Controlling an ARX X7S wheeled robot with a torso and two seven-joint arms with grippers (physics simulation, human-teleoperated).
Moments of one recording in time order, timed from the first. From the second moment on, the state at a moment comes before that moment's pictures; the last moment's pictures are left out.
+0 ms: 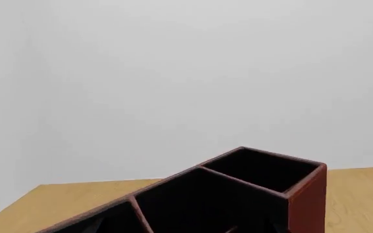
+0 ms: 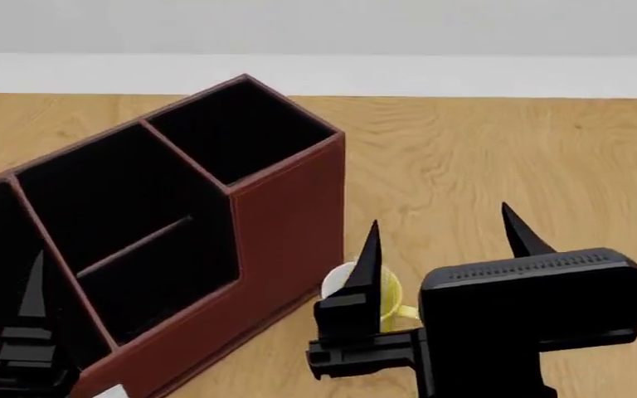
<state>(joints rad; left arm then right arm) -0.16 -0.22 0.01 0.87 -0.21 -0.83 -0.19 0.44 0.23 -0.13 -0.98 0.27 1.24 0.25</state>
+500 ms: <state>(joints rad) -0.17 -0.23 0.02 0.87 -0.22 -0.84 -0.20 0.42 0.25 -0.14 -0.96 0.29 1.20 0.26</state>
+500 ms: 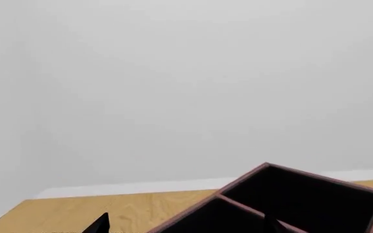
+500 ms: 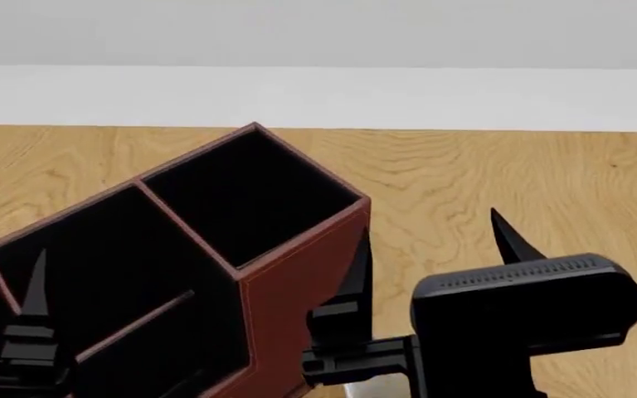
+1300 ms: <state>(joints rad) -0.30 -0.41 -0.12 1.02 -0.74 -1.28 -0.20 0.41 0.26 -0.14 -0.97 0.32 1.18 0.27</state>
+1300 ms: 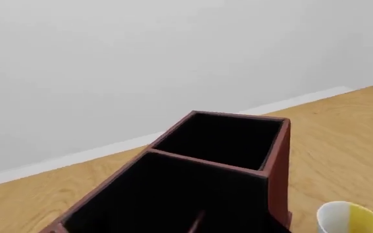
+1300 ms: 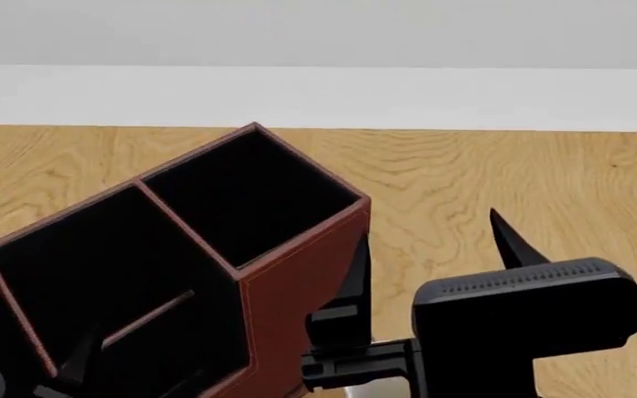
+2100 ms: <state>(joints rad) -0.42 -0.76 -0.19 0.89 -1.74 -1.44 -0.53 0.45 0.28 -0.09 -0.98 0.36 1.22 0.29</state>
